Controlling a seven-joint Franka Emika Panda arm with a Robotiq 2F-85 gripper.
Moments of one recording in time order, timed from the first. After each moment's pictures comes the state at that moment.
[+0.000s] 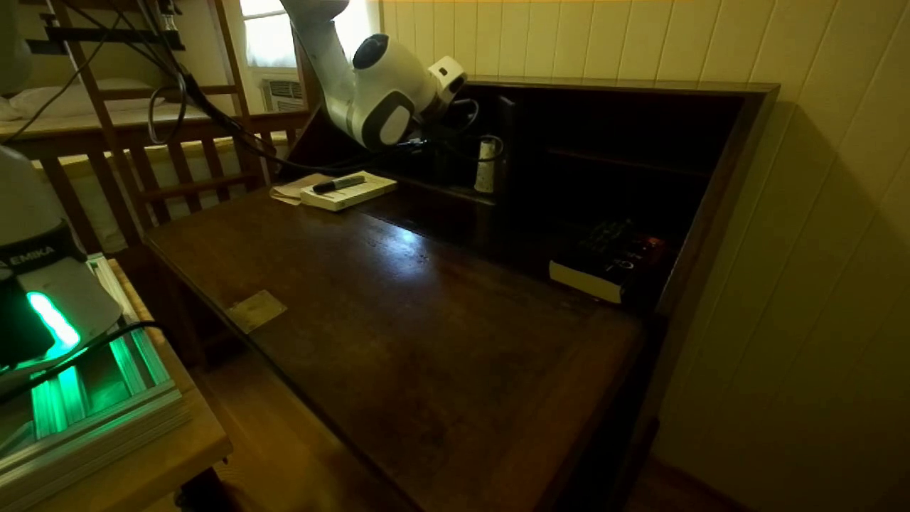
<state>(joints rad) -0.60 0.72 0.48 -2.03 -0.17 3.67 -0.54</state>
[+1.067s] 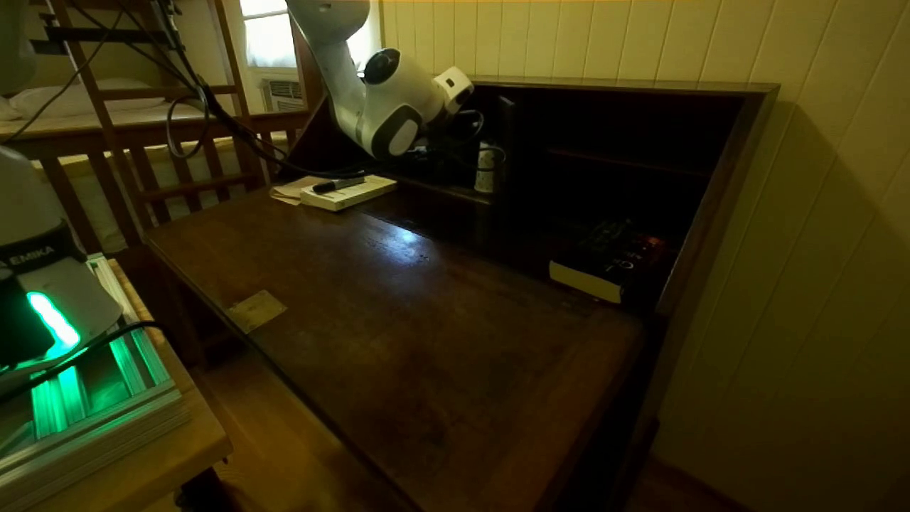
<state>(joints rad) -0.65 0.83 0.56 -1.95 -0.22 3.66 -0.54</state>
